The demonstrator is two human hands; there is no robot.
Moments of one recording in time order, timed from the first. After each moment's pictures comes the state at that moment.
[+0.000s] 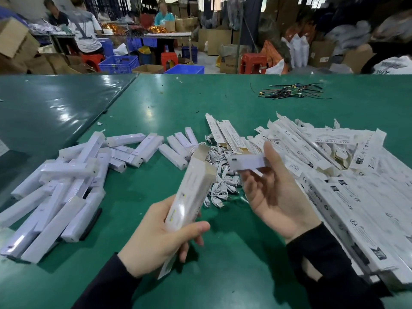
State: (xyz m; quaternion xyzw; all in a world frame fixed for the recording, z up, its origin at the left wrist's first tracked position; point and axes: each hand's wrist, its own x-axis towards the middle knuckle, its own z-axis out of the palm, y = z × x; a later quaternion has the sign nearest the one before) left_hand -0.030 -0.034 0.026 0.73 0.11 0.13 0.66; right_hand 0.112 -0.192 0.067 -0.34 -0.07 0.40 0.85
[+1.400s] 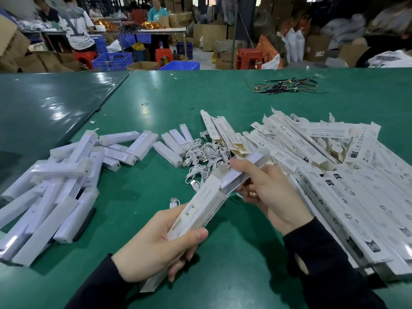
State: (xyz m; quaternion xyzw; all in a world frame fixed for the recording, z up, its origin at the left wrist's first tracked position) left_hand -0.035 -0.033 0.027 0.74 0.01 -0.01 0.67; right_hand 0.116 -0.184 0.056 -0.66 -0.13 0.25 0.70
